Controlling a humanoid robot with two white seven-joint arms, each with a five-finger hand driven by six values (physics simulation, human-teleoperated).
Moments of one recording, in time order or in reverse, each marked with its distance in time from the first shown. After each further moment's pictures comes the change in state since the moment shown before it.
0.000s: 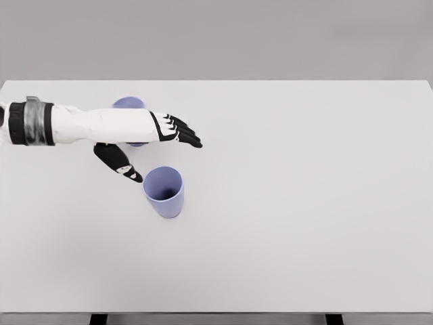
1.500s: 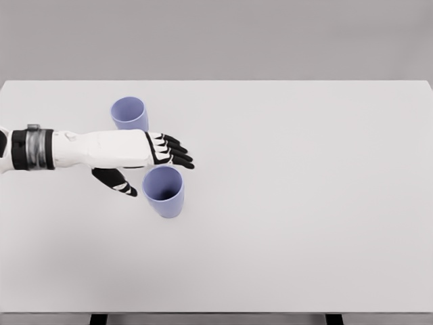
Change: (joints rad) left arm 0.253 0.032 0.233 -0.025 -0.253 0.000 0.033; right arm 0.015 0.000 -0.003 0.006 -0.002 0.003 0.000
